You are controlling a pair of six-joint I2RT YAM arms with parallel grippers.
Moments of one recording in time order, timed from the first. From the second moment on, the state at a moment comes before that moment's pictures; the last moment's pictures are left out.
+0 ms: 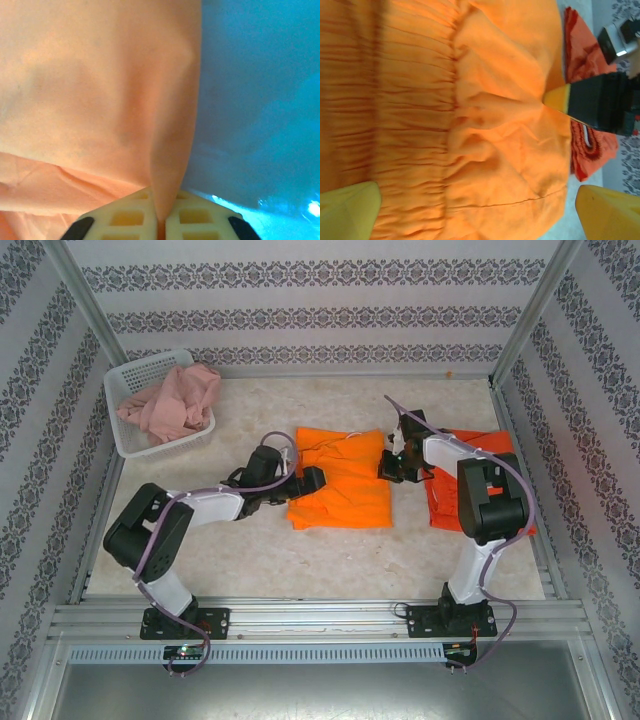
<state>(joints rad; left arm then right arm) -0.50 1.67 0.80 0.20 0.37 -0.82 0.16 1.87 1.20 -0.61 -0.34 0.32</state>
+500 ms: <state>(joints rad) -0.46 1.56 0.80 0.10 0.29 -0.74 0.17 1.69 1.51 -1.02 0.11 0.14</state>
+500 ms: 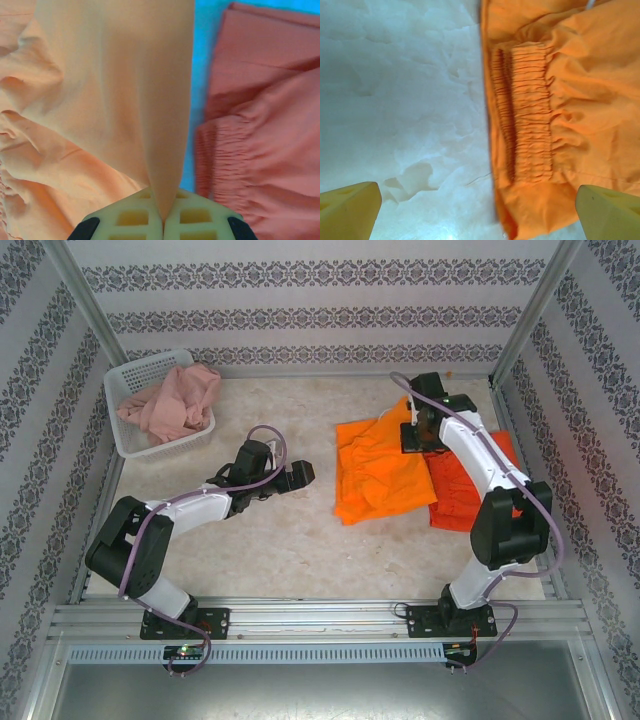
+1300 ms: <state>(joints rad) -0.46 1.58 0.80 0.10 0.29 -0.74 0.17 1.69 1.83 -1.37 0.34 0.03</state>
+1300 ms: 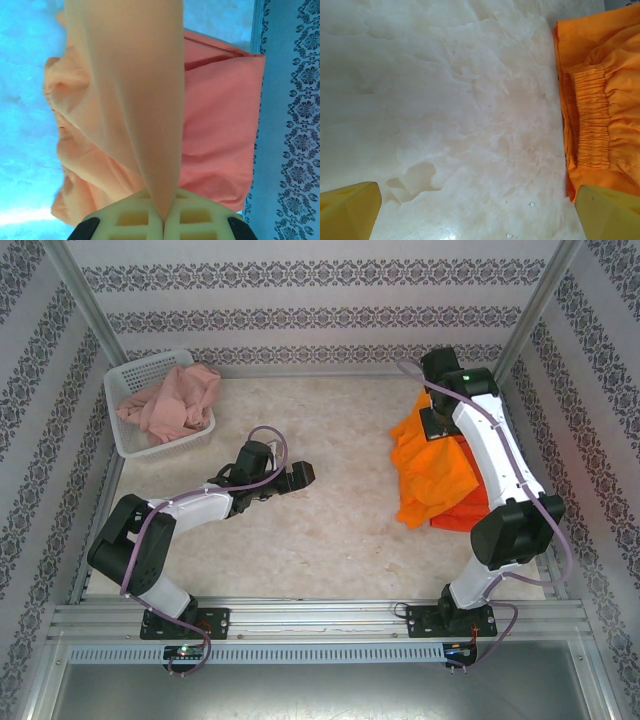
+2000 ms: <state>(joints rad) -0.46 1.59 0.80 0.10 0.29 -0.74 0.09 1.64 1.99 -1.48 0.32 0.03</state>
